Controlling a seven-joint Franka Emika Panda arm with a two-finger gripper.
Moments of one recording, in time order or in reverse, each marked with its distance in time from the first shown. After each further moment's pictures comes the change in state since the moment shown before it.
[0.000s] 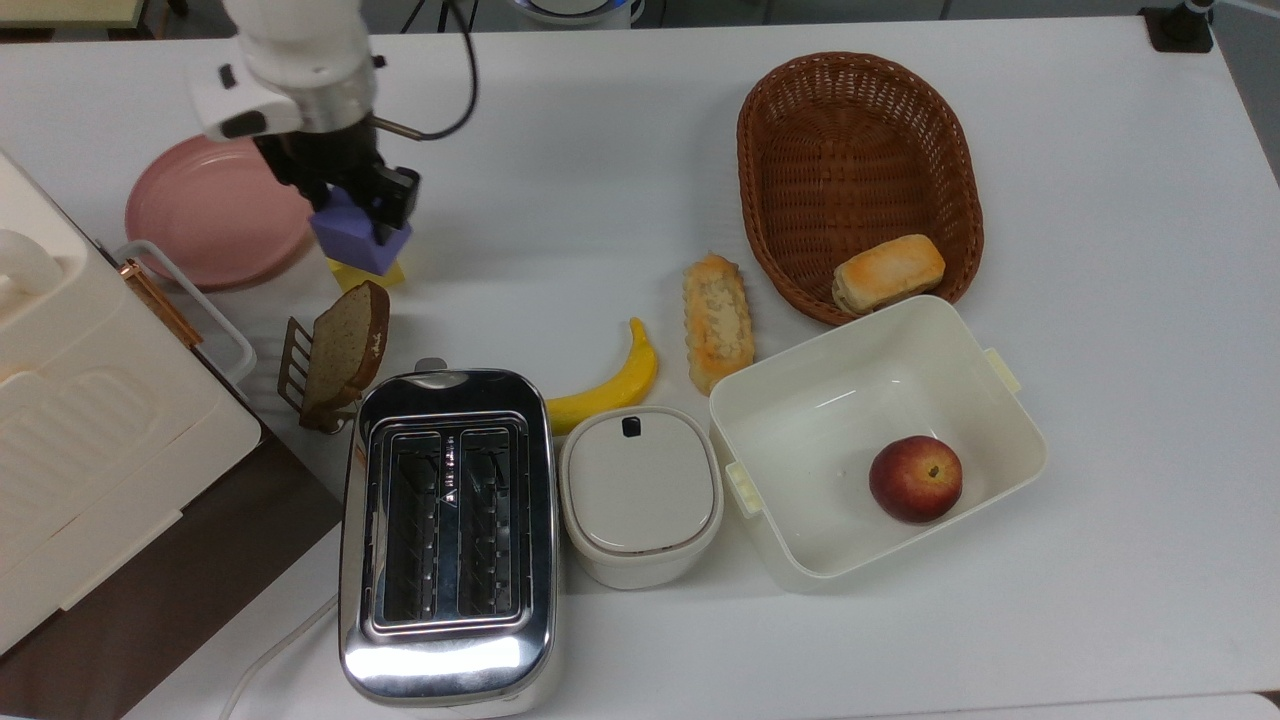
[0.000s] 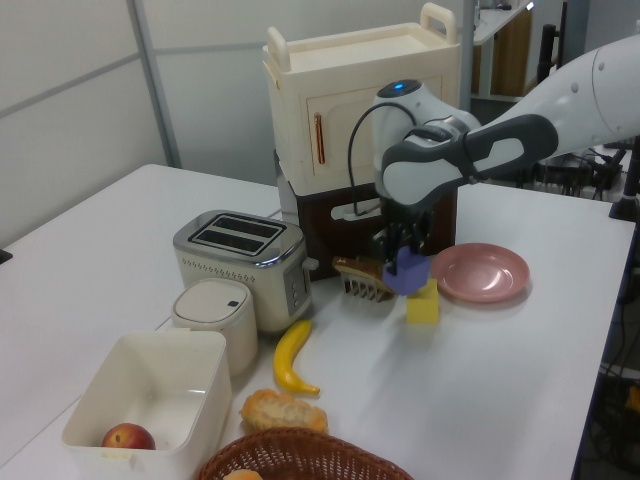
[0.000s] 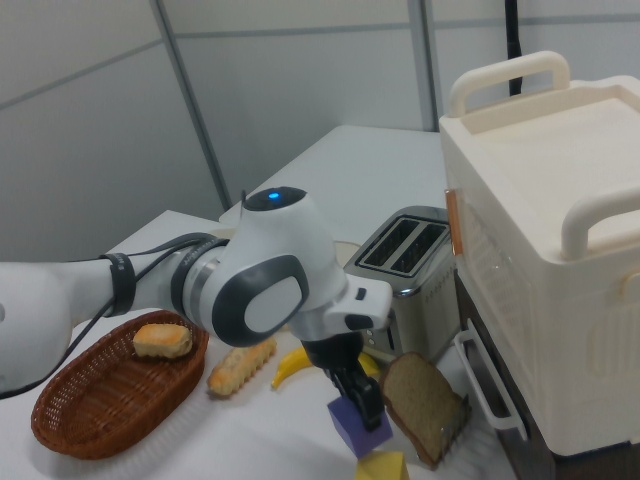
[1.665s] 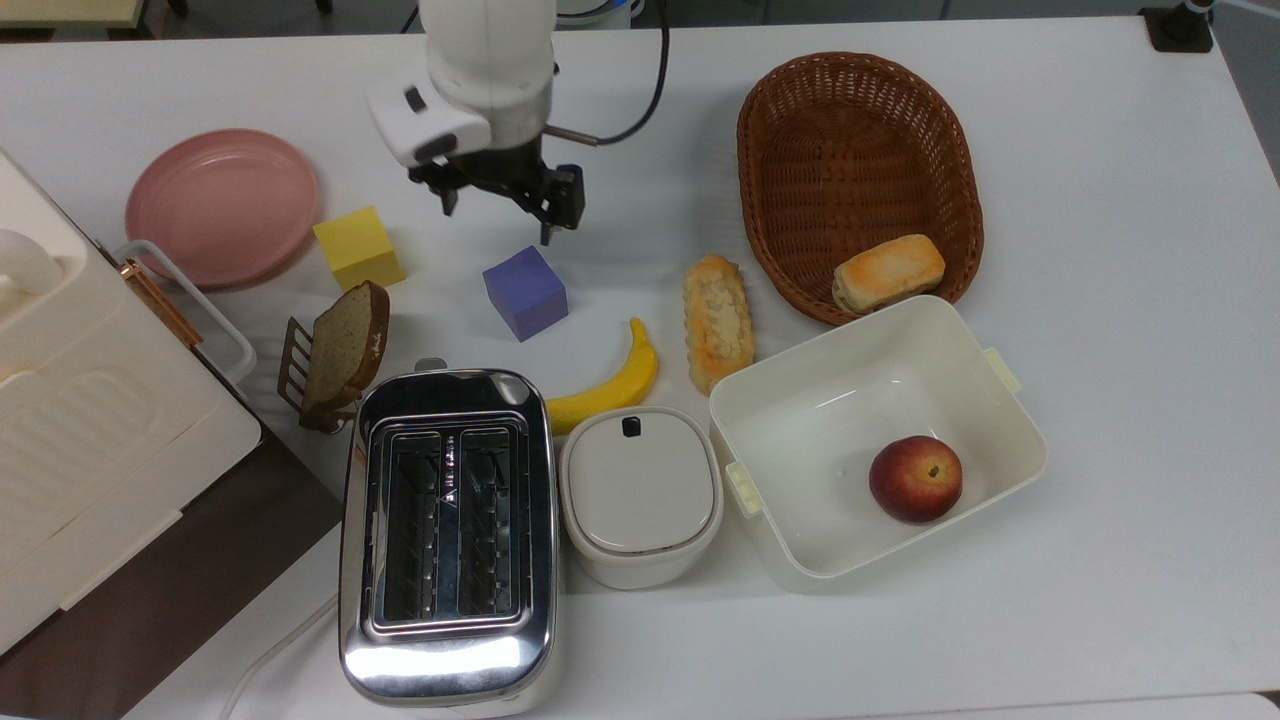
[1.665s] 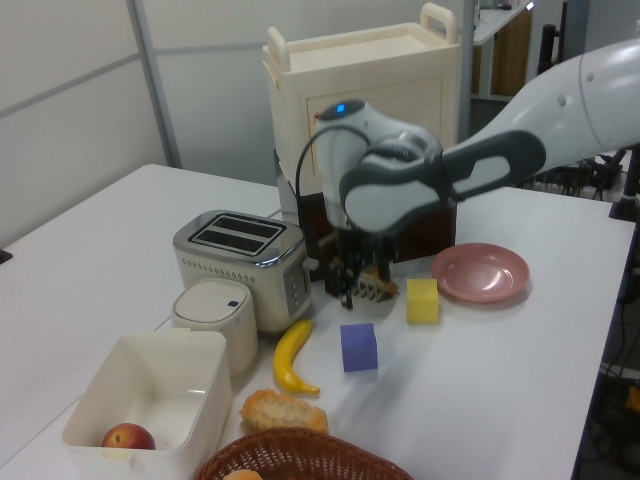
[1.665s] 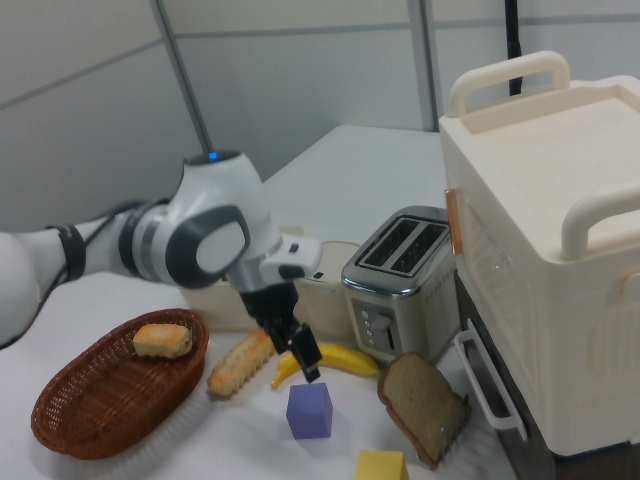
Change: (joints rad) arm 0.124 -0.005 0.082 0.066 -0.004 -0.138 0.128
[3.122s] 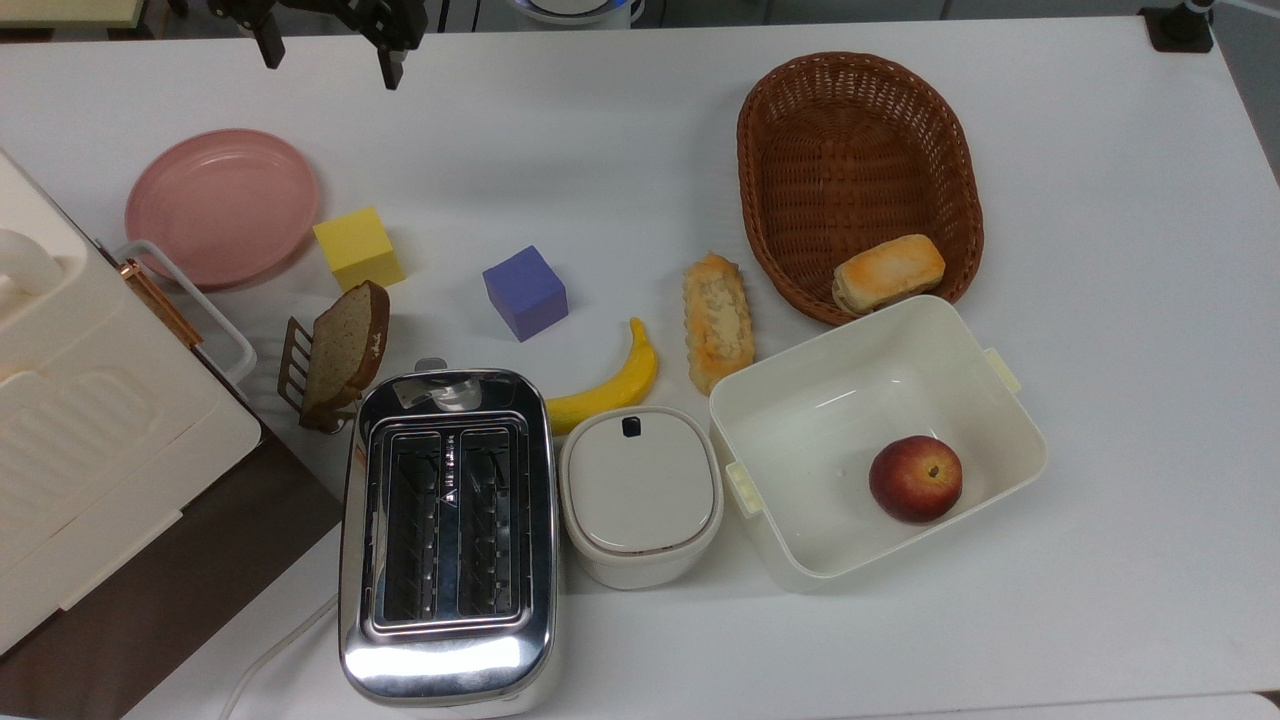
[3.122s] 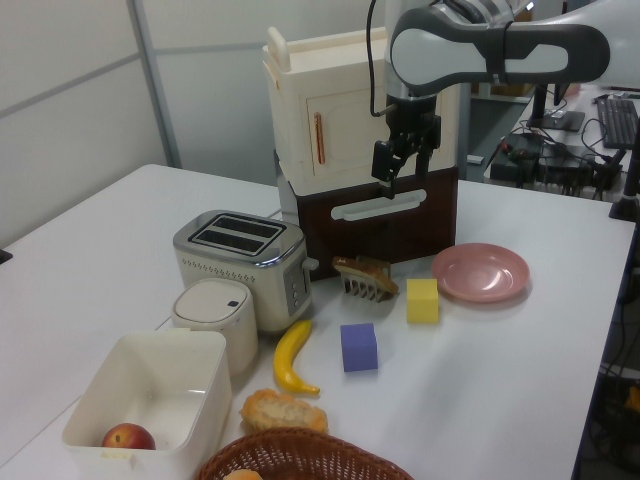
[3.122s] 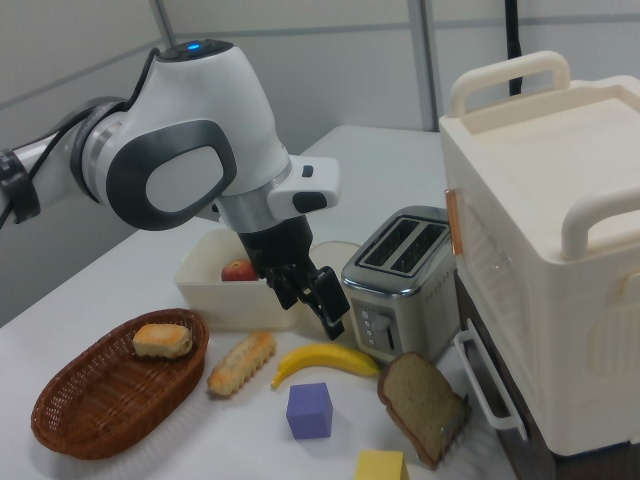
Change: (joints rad) arm 0.376 -0.151 -0.595 0.176 0.148 -0.212 -0.385
